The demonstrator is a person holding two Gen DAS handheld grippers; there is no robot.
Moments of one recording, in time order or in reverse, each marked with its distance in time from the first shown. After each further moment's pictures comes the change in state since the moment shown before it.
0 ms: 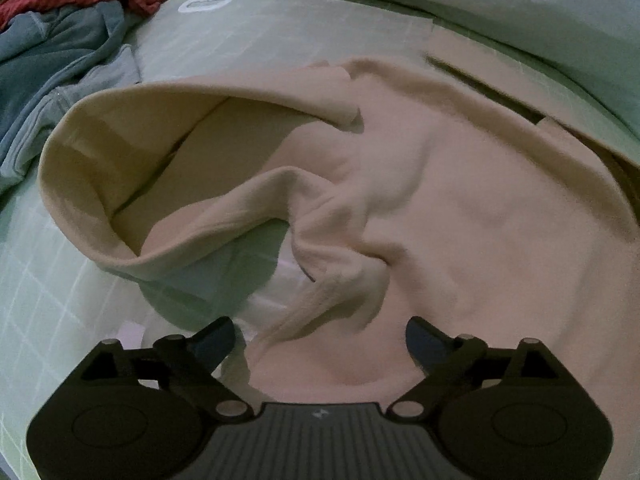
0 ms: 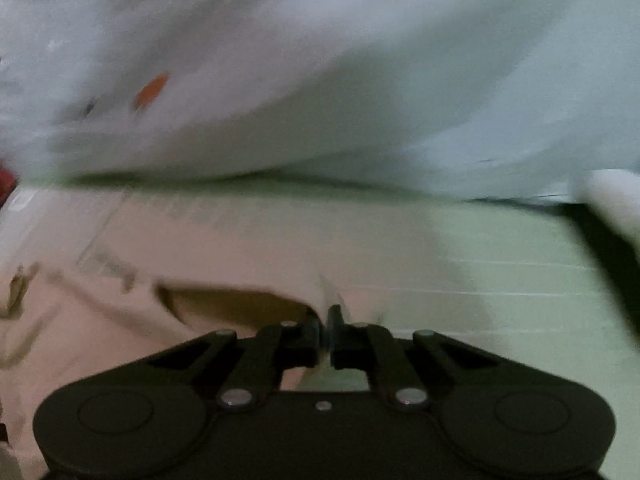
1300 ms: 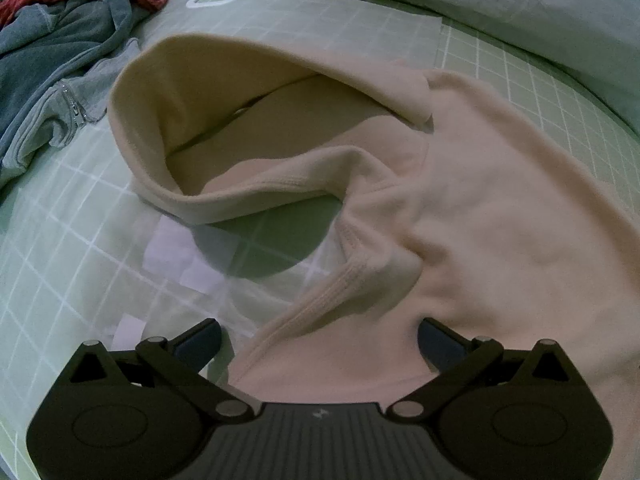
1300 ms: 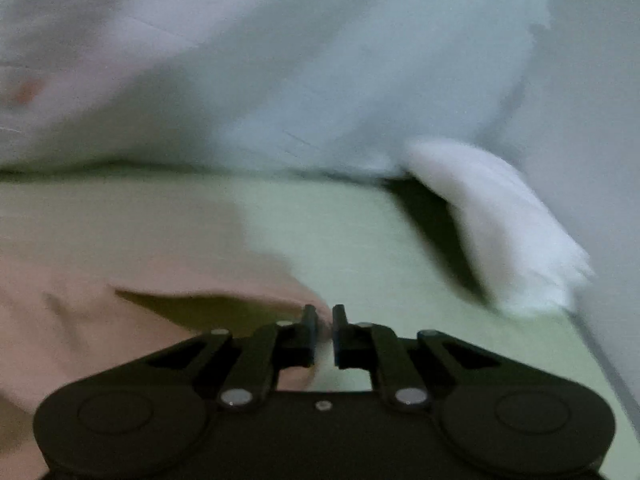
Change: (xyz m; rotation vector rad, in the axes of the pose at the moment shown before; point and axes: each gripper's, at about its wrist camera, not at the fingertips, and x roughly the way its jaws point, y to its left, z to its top) left arm 0.005 -0.001 -0.003 -0.021 0.000 0.013; right arm -0.053 -0.096 -0.045 0.057 0.059 -0.421
